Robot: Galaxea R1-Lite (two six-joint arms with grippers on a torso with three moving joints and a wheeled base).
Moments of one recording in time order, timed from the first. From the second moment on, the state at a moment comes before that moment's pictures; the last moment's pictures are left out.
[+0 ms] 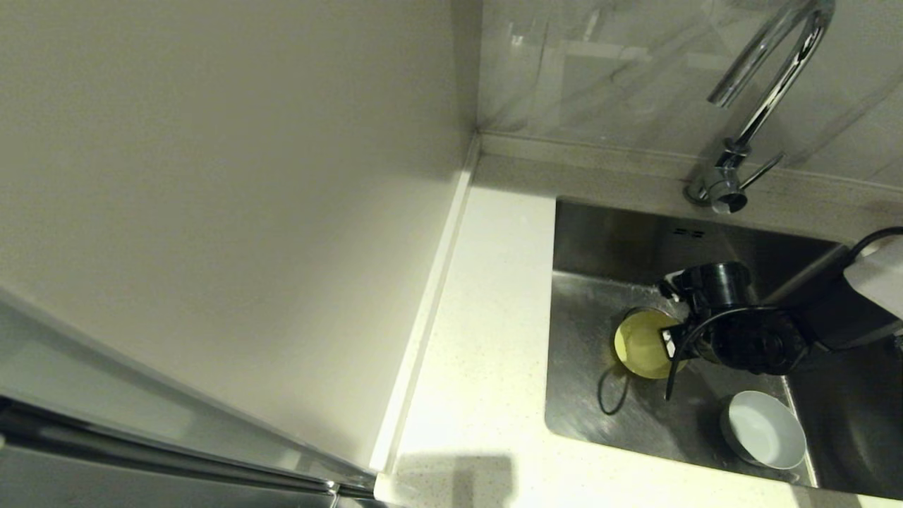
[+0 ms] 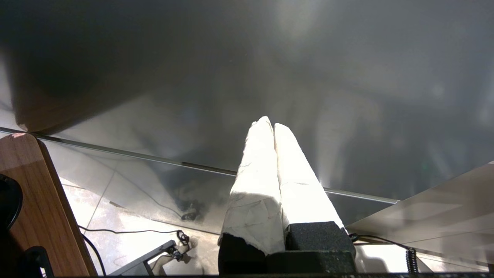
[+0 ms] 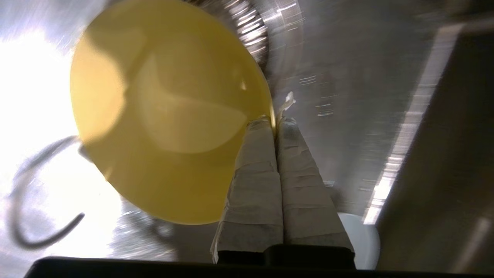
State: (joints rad) left arm 0.00 0.00 0.00 -0.01 0.00 -0.01; right arm 0.05 2.13 -1.05 -0.40 -0.39 -0.16
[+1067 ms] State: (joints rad) left arm 0.00 0.00 0.00 -0.01 0.00 -0.01; right arm -0.33 1.61 -0.92 -0.95 -0.35 -0.43
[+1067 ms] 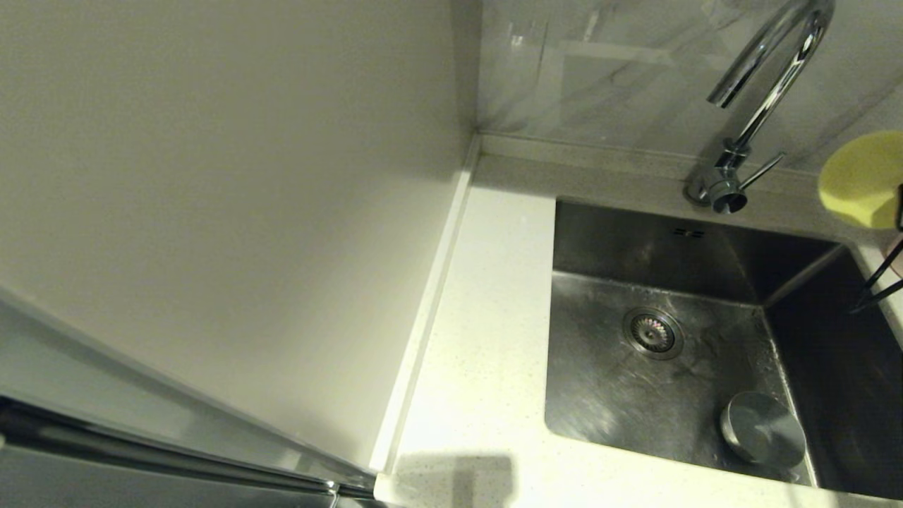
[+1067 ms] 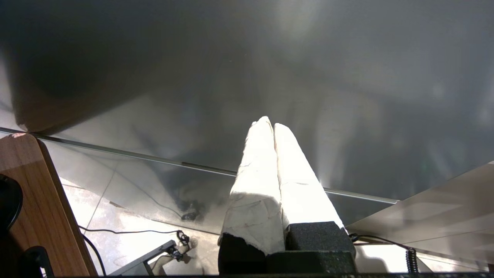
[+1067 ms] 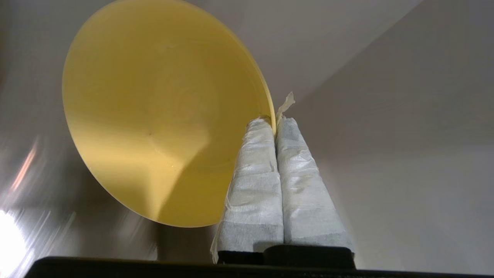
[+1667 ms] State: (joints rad) left arm 0.00 0.00 0.00 -0.01 0.00 -0.01; right arm -0.39 1.50 -0.82 -1.52 -0.30 -0.53
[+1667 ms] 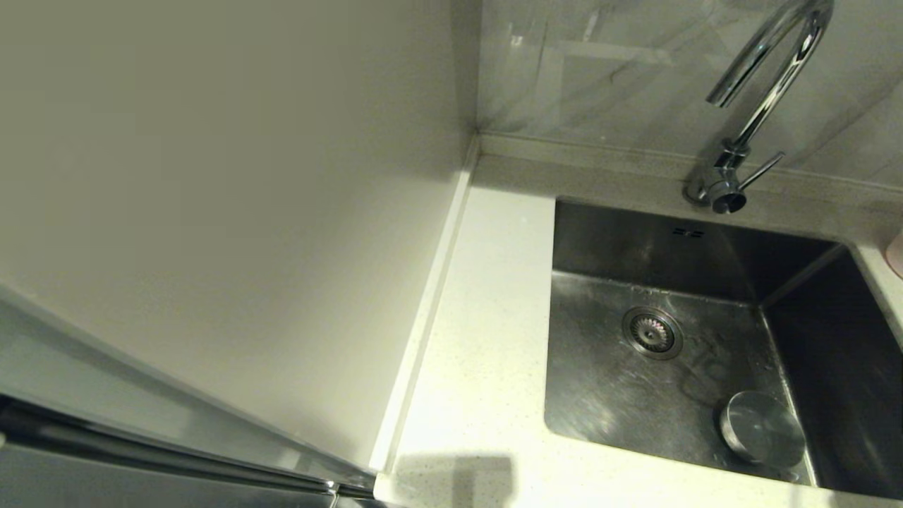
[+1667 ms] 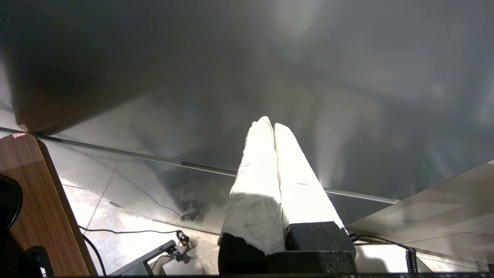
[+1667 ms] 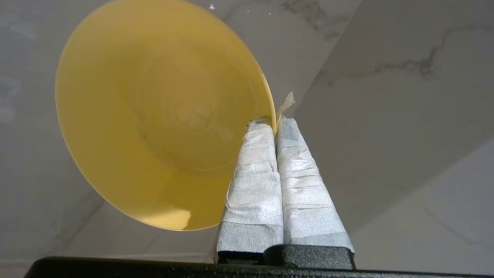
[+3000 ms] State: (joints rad) left arm 0.00 0.00 0.00 -0.01 0.00 -0.01; right arm -0.80 1.60 -1.30 0.65 -0.19 0.06
